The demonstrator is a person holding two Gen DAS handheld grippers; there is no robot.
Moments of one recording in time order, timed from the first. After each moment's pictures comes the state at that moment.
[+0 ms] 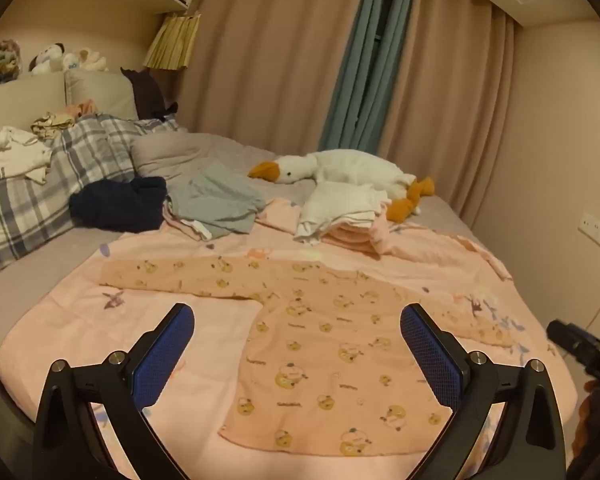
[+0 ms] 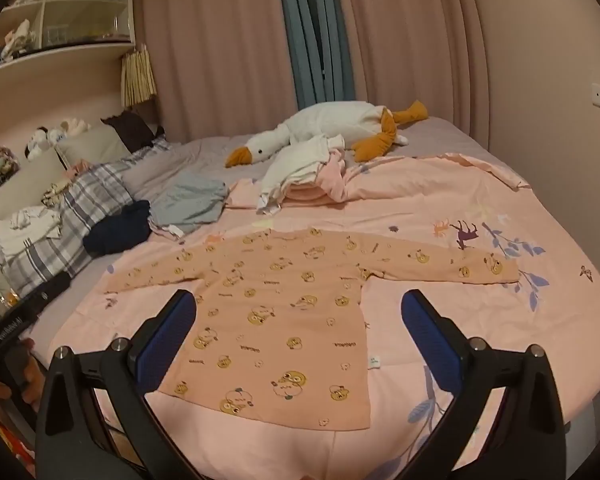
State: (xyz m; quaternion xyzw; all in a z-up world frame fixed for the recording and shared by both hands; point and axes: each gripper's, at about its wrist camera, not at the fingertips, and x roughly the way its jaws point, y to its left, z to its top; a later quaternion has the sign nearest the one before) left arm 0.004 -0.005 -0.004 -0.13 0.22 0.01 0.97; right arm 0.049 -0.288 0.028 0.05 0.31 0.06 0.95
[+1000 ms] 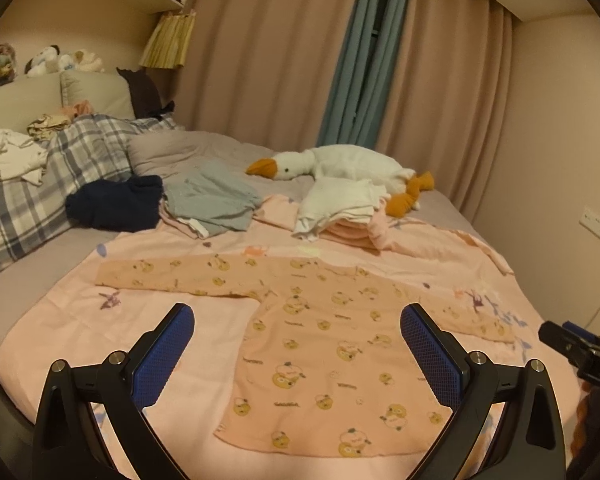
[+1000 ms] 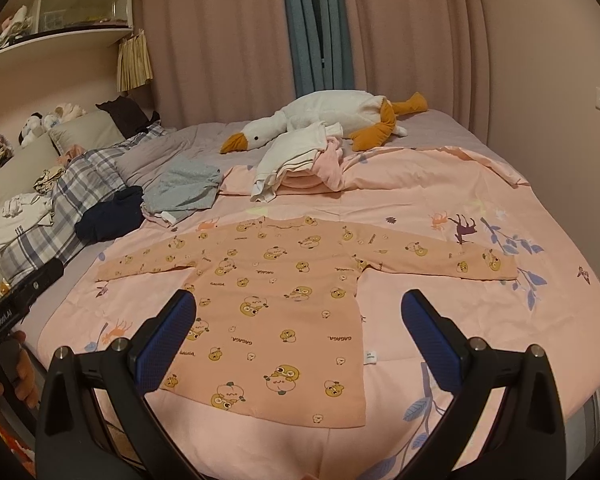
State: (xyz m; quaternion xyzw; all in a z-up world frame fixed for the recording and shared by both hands) left arm 0.011 -0.011 -0.004 -0.12 0.23 0.01 0.97; right arm 0.016 -0.283 0.030 0.04 0.31 0.06 0.95
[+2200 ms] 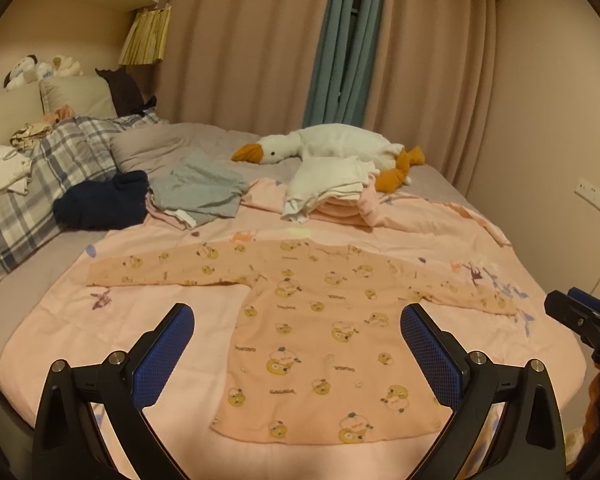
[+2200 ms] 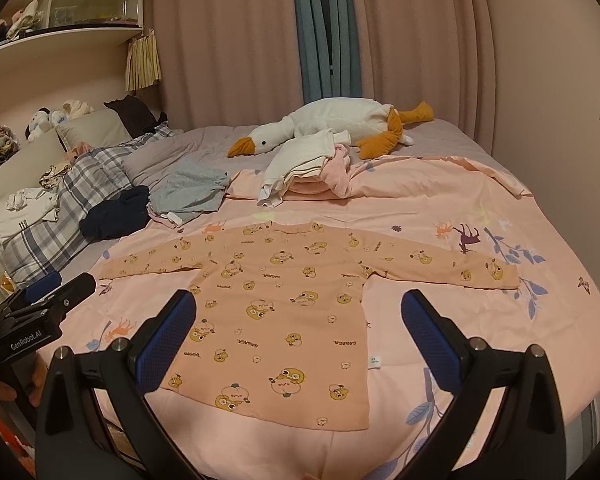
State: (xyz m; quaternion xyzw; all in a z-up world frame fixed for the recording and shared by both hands) left arm 0.012 -0.030 -0.011 -0.09 0.25 -0.01 0.96; right arm 0.013 -0.275 0.033 0.02 0.30 0.07 0.95
